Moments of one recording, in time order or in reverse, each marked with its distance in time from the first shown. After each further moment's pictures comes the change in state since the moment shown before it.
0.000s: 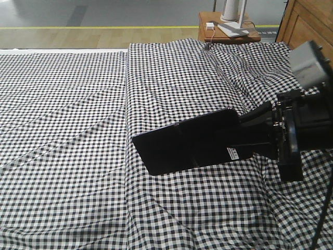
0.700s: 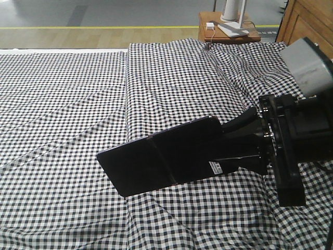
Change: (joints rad) left arm 0.000 0.000 0.000 0.000 0.000 0.000; right arm 0.129 -0.049 0.001 0.055 0.011 0.026
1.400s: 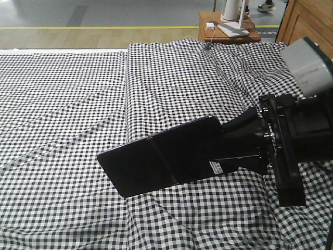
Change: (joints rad) left arm 0.000 0.000 0.000 0.000 0.000 0.000; right arm 0.000 0.000 0.000 0.000 -0.001 0.000
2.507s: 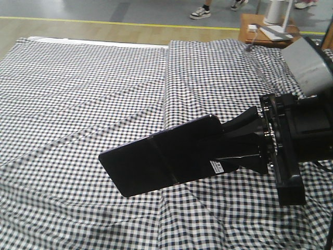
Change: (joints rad) left arm 0.000 0.000 0.000 0.000 0.000 0.000; right arm 0.000 0.000 0.000 0.000 -0.001 0.000
